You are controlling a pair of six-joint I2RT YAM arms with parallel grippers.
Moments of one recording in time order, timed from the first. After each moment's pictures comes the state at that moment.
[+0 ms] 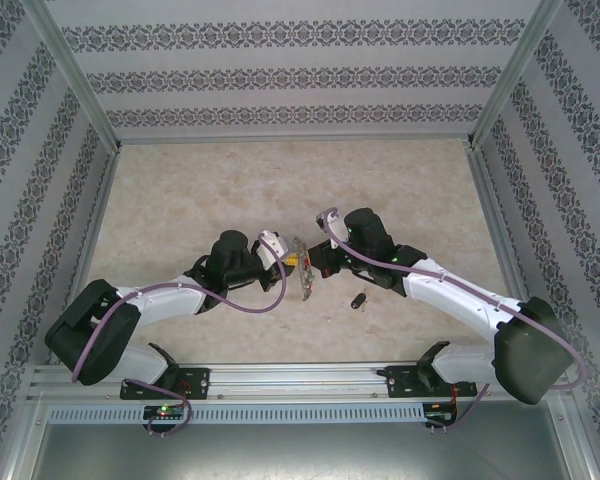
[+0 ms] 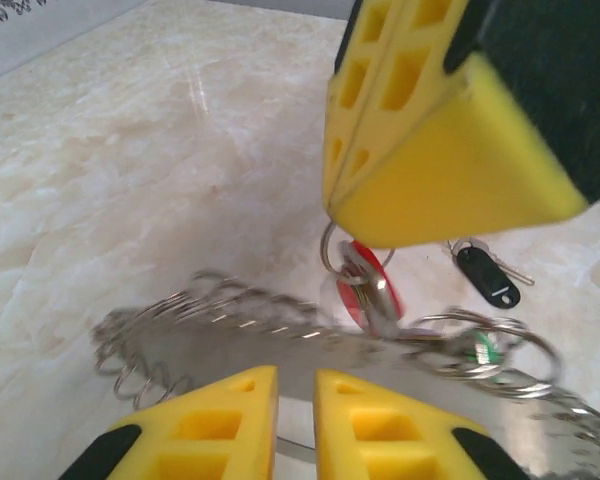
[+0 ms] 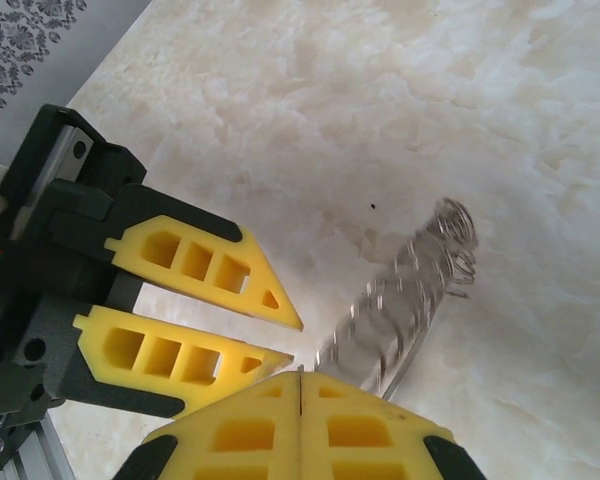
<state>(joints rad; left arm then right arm) -0.62 1.41 0.53 0.46 0.42 0.21 0.65 1.26 0.78 -0.16 -0.36 0.31</state>
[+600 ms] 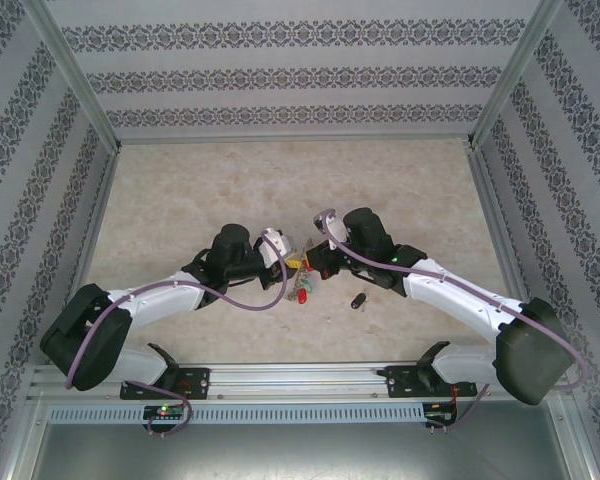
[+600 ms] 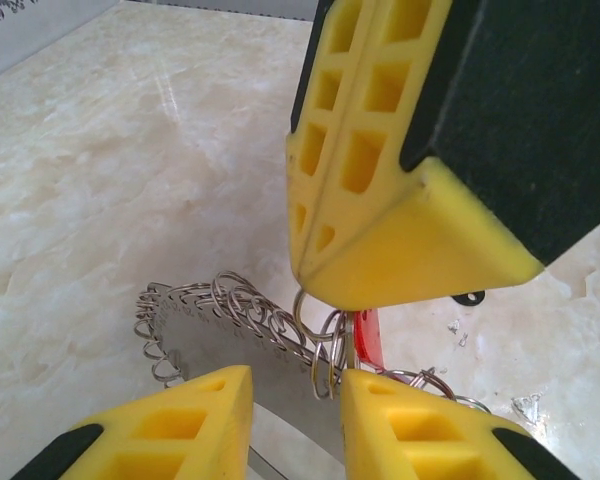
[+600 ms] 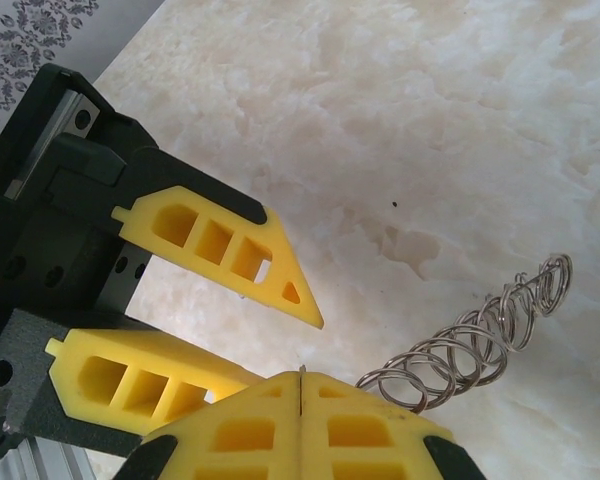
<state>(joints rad) -0.62 1.37 0.60 0.32 0.48 0.27 0.66 1.26 0.79 -0.17 -0.39 0.28</state>
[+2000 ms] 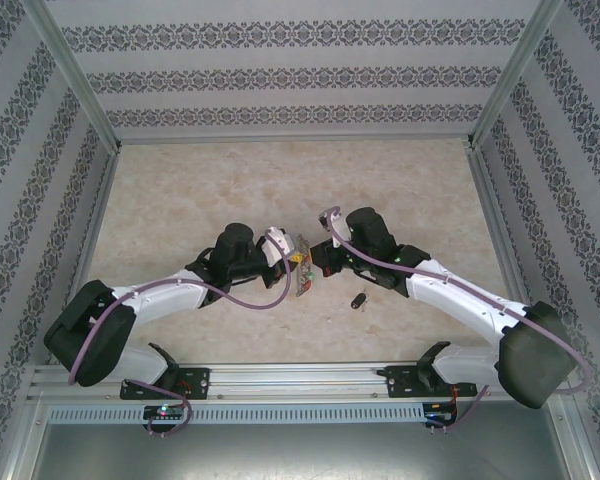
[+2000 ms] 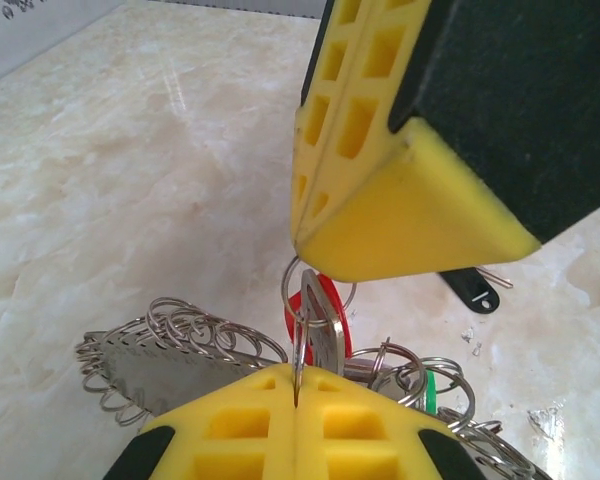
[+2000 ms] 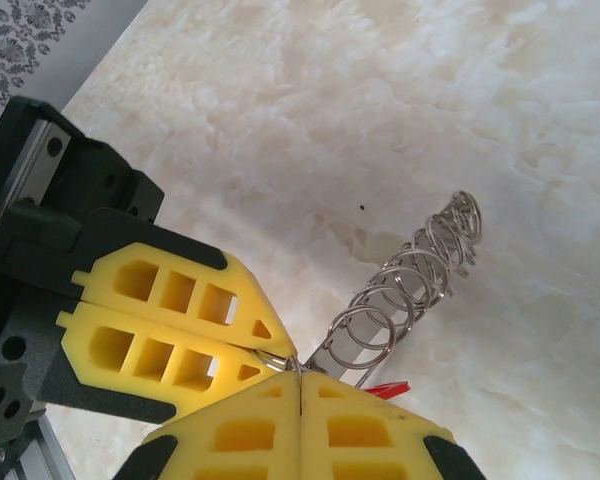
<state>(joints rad) -0.63 1.40 0.61 0.36 0.44 0.25 0.65 1.24 0.79 -0.19 -0.32 0.34</state>
